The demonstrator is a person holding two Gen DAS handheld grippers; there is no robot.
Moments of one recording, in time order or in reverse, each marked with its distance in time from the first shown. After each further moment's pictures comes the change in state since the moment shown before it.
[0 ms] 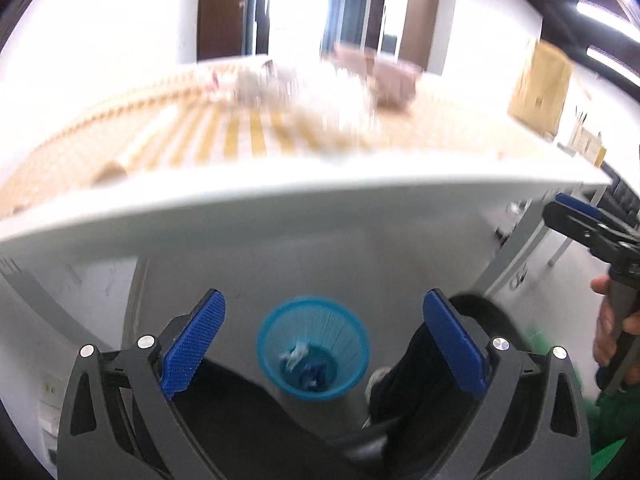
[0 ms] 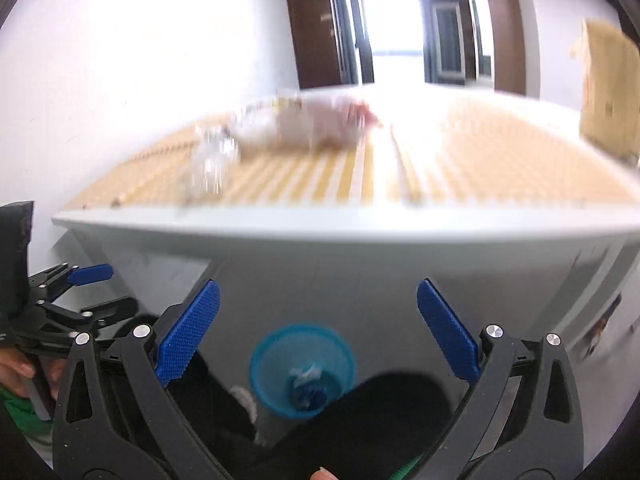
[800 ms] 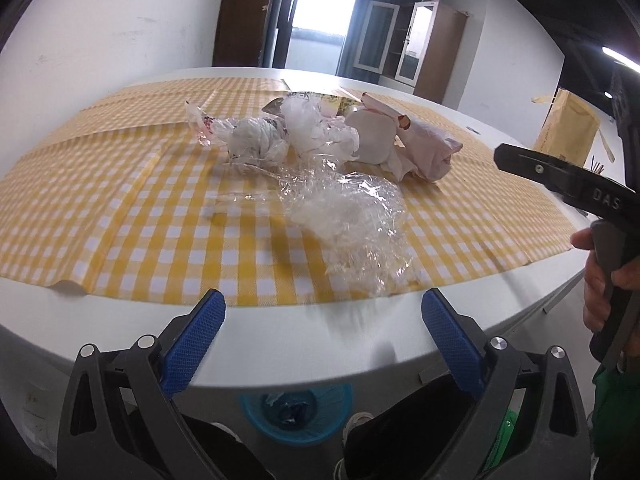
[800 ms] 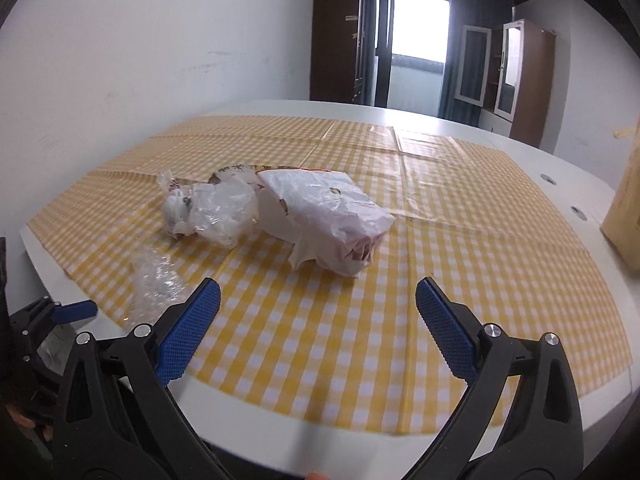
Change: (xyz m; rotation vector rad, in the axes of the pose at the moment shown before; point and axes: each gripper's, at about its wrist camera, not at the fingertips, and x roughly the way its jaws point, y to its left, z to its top) left arm 0.039 0.004 0.086 -0.105 -0.023 0.002; right arm 0.093 0.003 0.148 -0.165 0.054 -0.034
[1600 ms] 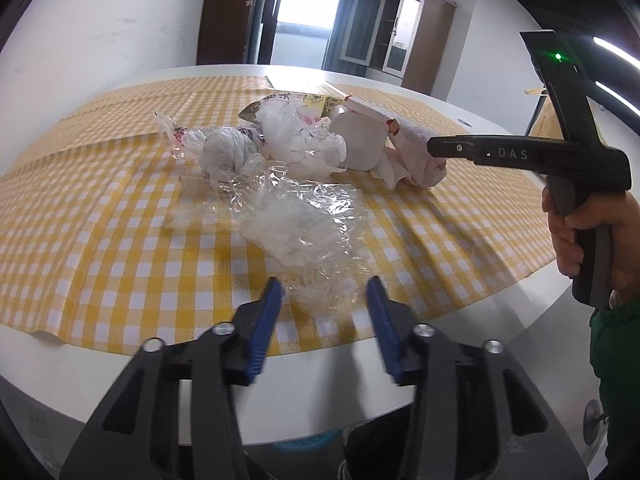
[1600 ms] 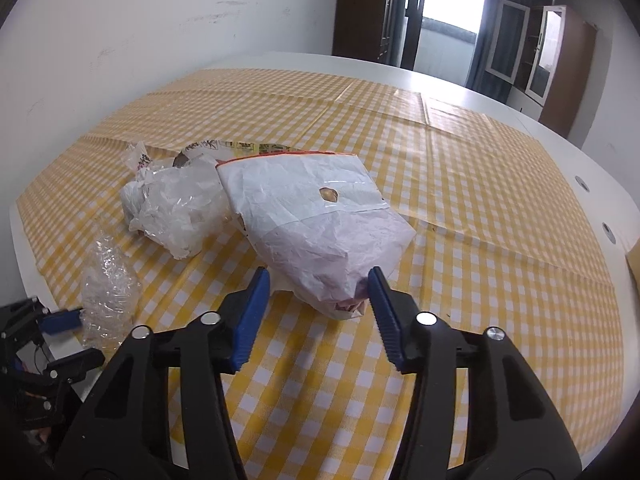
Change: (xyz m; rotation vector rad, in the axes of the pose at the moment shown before) left arm 0.015 -0.009 0.019 0.041 0.022 -0.036; right arm 0.074 -0.014 0.039 -0.060 0.177 0.072
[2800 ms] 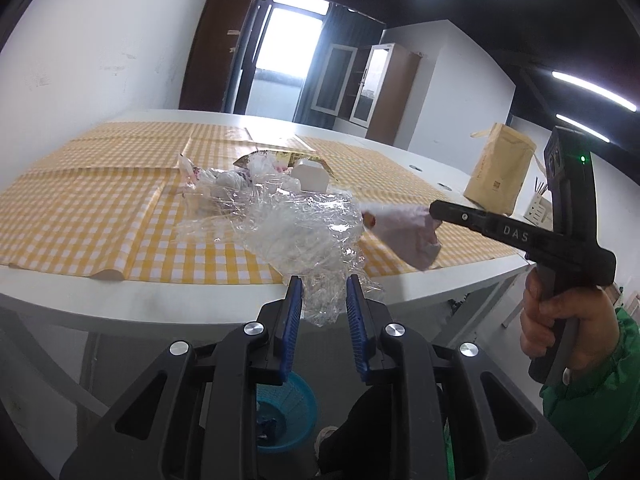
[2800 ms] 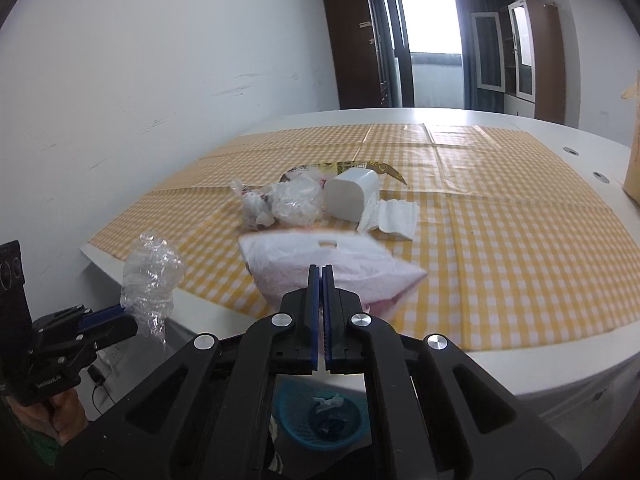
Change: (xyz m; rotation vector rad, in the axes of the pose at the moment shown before) left arm -0.121 0.000 -0.049 -0.009 -0.191 -0.128; right arm -0.130 0.053 -0.099 0.158 -0.237 0.116
